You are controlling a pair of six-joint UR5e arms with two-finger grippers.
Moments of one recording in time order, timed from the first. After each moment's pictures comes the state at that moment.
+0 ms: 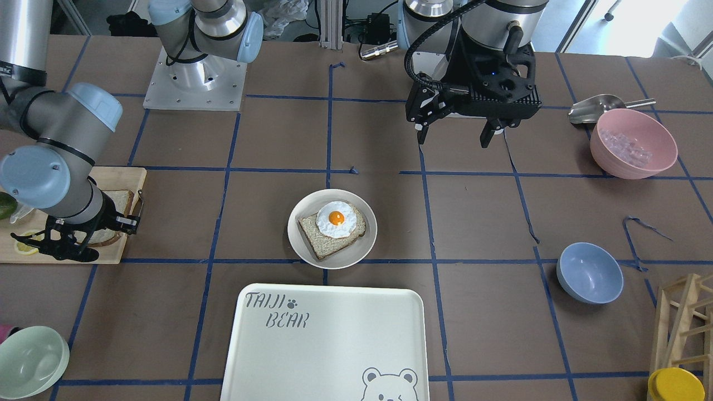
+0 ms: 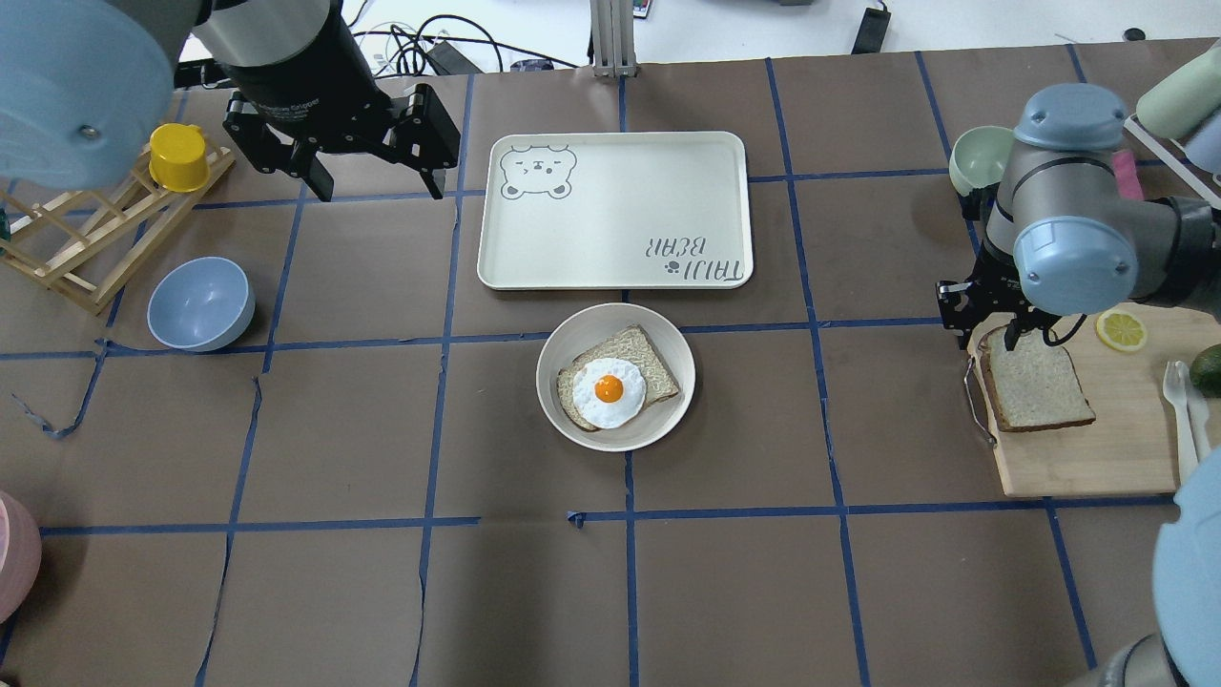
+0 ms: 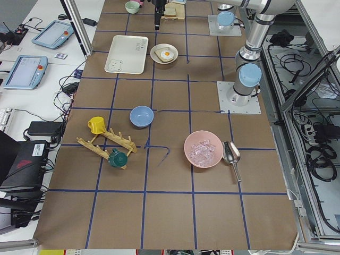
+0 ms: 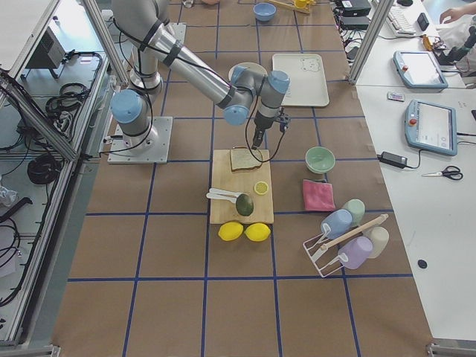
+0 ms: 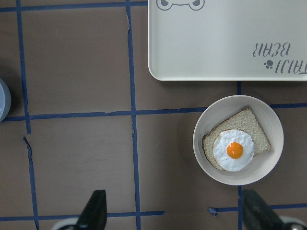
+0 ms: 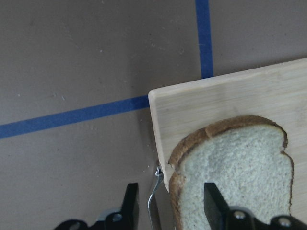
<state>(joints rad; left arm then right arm) -1.68 -1.61 -1.45 -1.57 1.57 -0.08 1.29 -1.24 1.91 -2.08 -1.78 -0.09</state>
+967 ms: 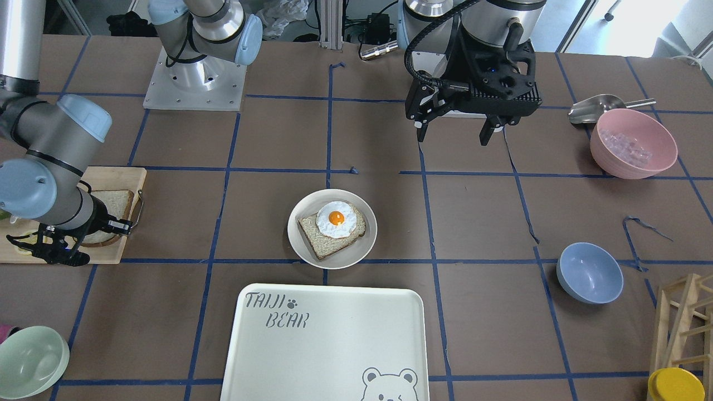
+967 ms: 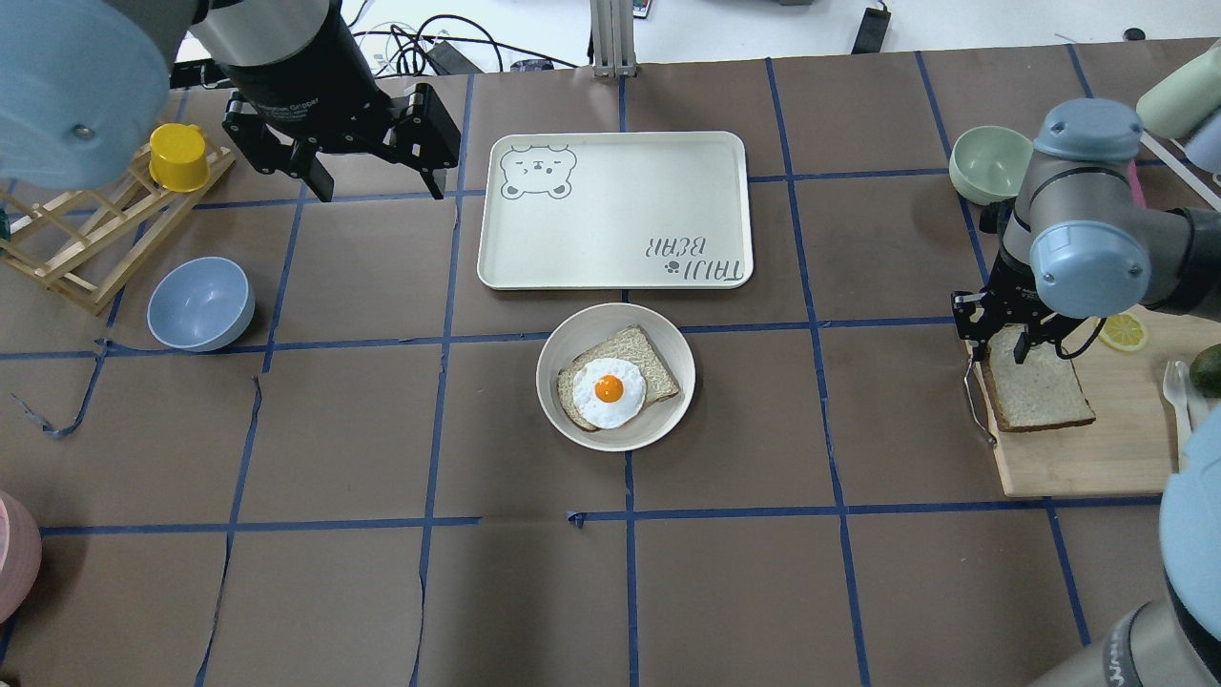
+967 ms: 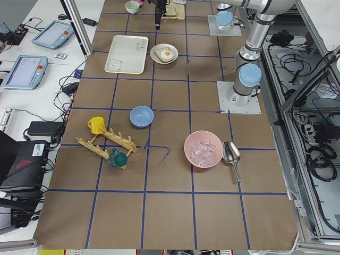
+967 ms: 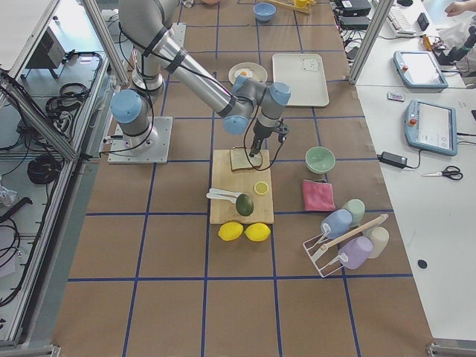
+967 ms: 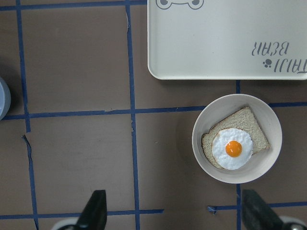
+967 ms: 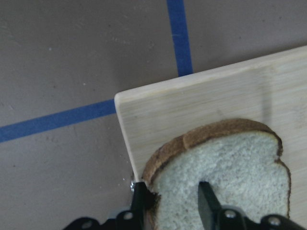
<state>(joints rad) -1.68 -1.61 -1.45 -1.58 1.57 -0.09 1.24 -1.20 1.91 -2.08 -1.77 -0.09</state>
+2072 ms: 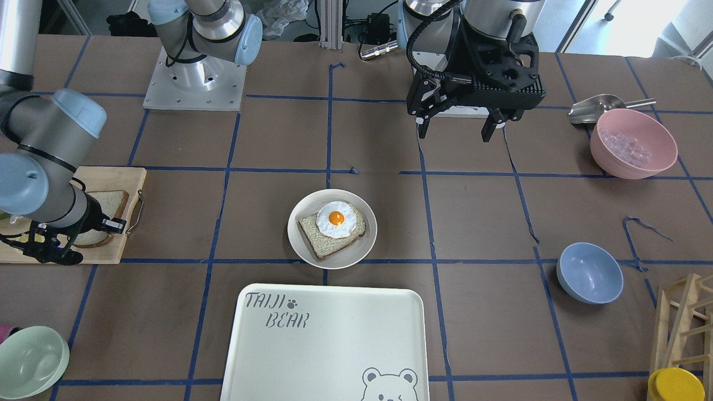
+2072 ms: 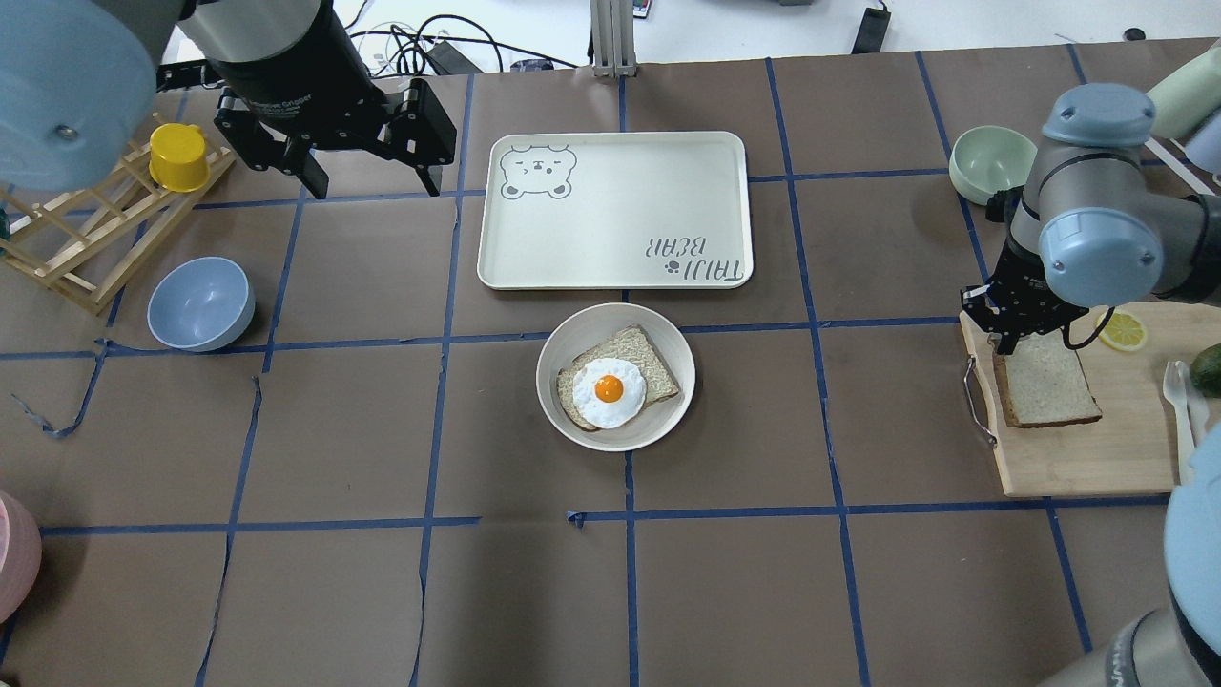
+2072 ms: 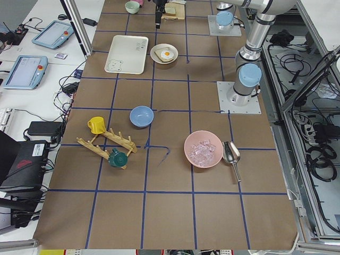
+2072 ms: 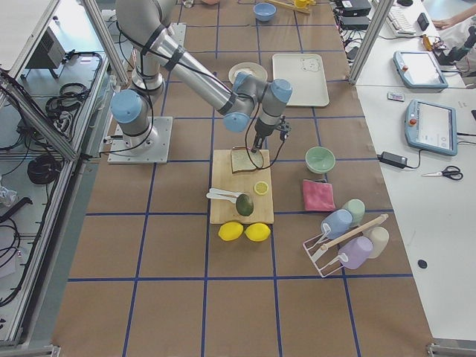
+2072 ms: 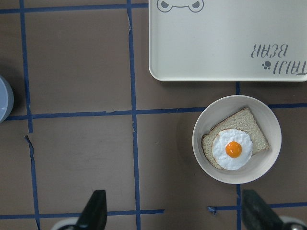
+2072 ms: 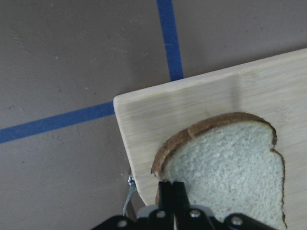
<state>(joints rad) -1.68 -1.60 -1.45 -1.58 1.57 -0.08 1.24 -1.23 1.88 -2.03 -1.77 -0.09</state>
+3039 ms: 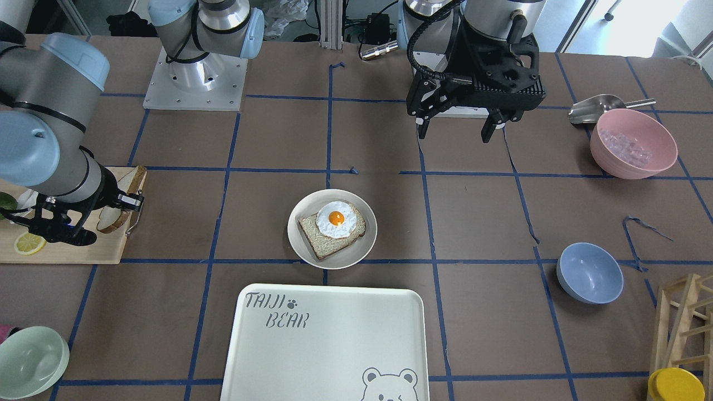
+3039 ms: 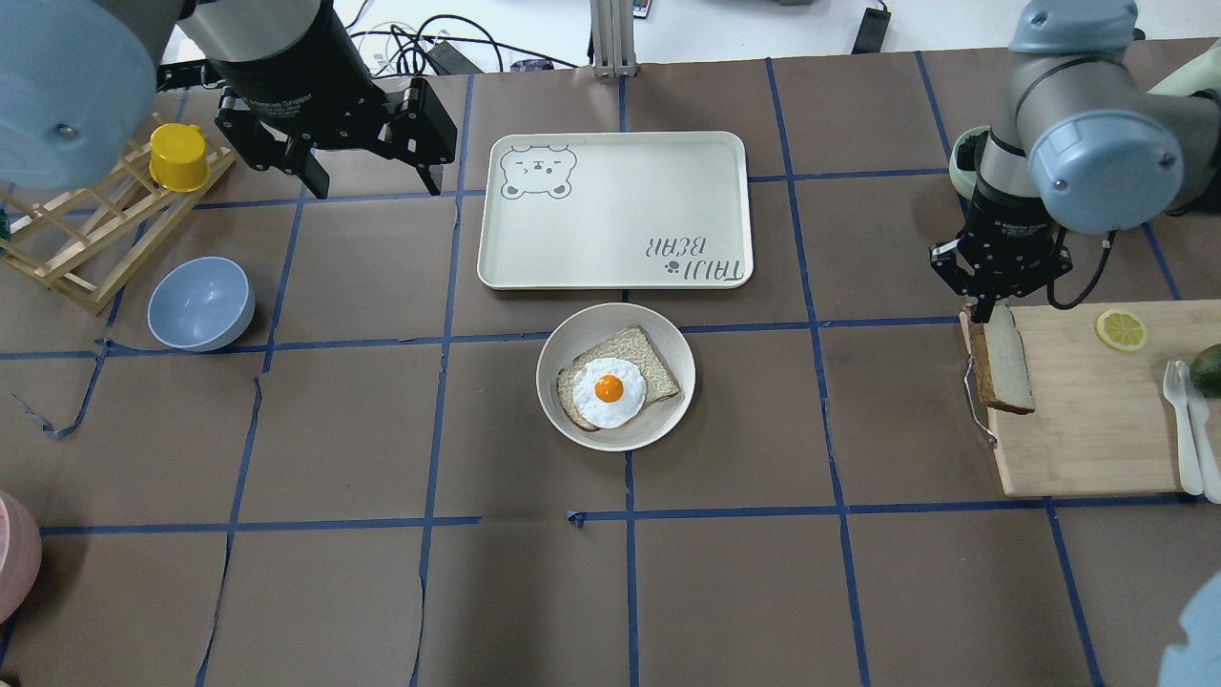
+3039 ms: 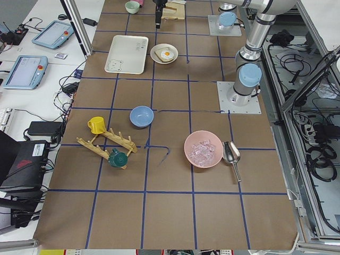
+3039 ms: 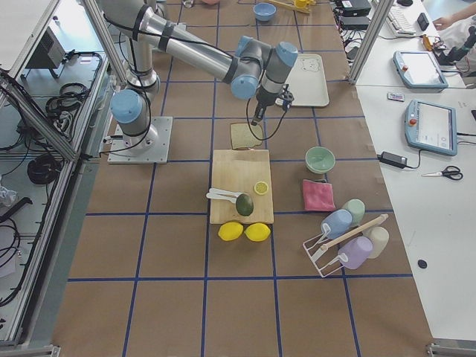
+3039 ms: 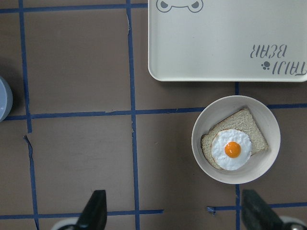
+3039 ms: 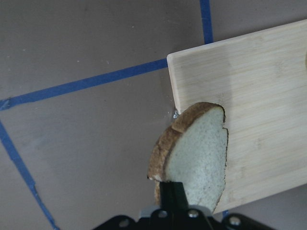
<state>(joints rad) -1.68 -1.60 -1.45 -1.58 1.56 -0.09 1.40 -1.33 1.69 -1.66 -1.75 0.09</state>
